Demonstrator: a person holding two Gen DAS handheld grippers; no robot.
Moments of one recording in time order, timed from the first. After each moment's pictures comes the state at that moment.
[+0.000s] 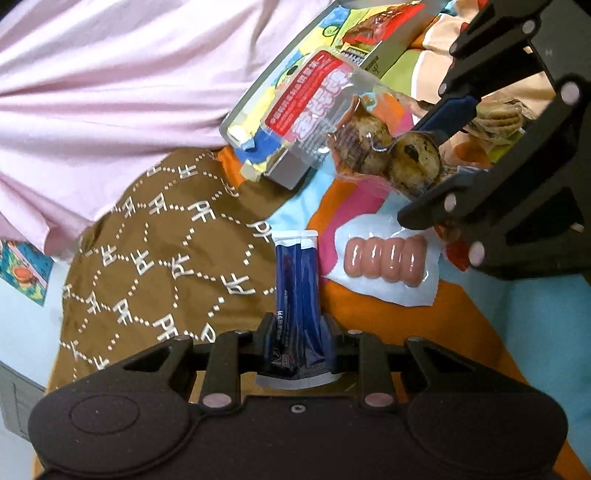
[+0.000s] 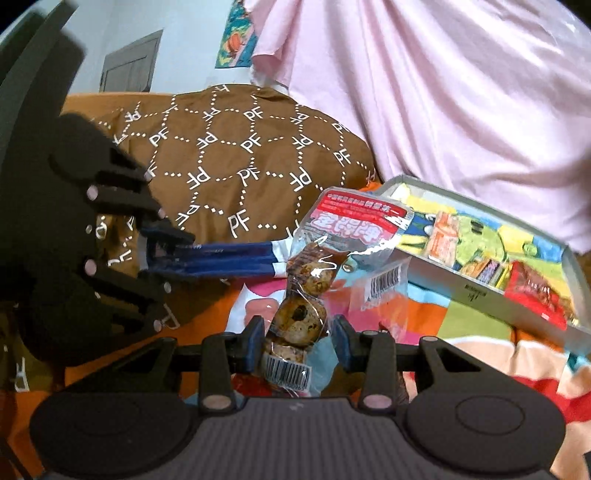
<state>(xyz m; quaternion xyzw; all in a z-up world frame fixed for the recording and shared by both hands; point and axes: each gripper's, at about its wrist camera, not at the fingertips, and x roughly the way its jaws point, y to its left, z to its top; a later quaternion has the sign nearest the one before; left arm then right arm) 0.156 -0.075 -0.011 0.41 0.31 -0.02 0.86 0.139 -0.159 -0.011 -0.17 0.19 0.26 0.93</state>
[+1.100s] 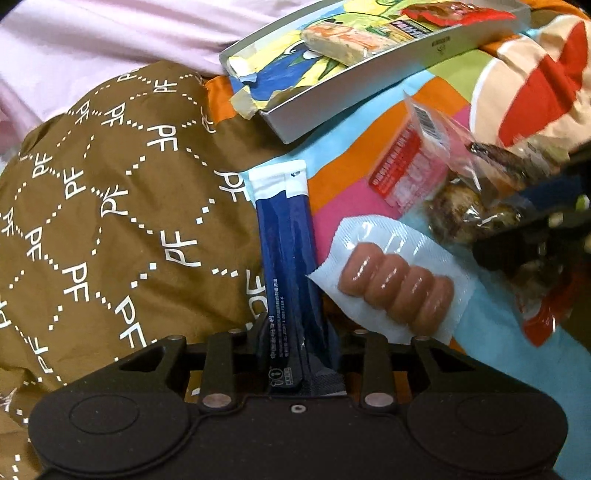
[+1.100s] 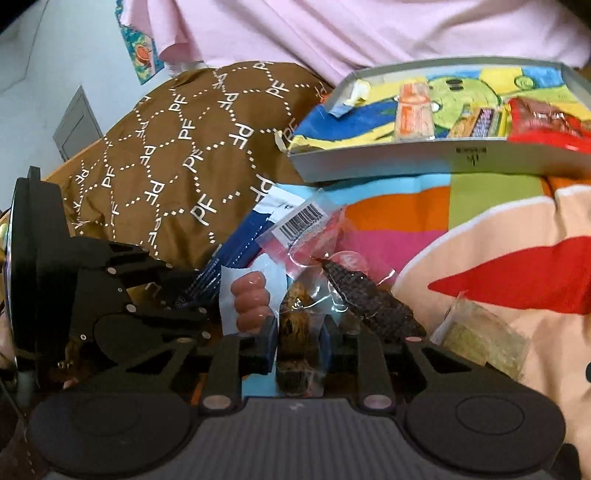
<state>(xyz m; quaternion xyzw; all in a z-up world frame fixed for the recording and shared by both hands) 0.226 -0.049 -0.038 0.25 0.40 -0.05 0.88 0.201 -0.203 -0.030 0.05 0.35 0.27 0.90</state>
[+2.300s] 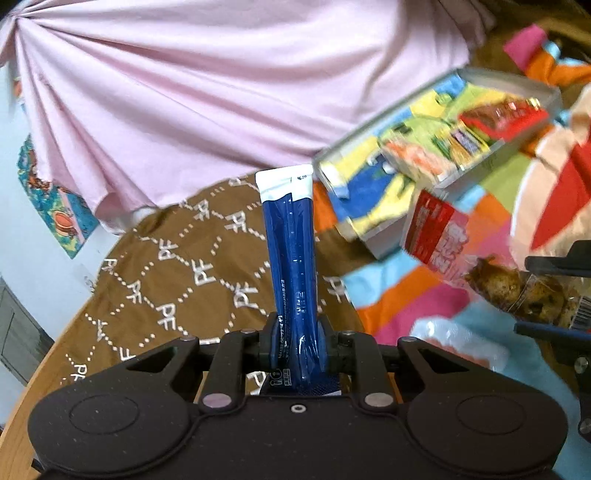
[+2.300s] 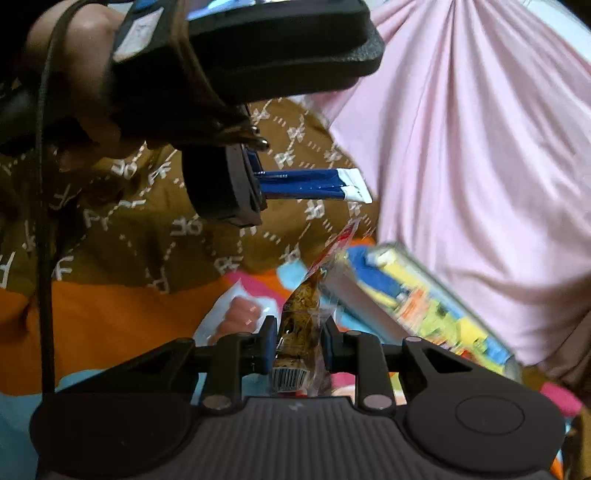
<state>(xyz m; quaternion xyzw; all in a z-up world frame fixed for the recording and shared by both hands) 0.180 -0.063 0.041 0.28 0.24 0.06 0.93 0.094 -0.128 -0.027 -0.36 0.07 0.21 0.91</state>
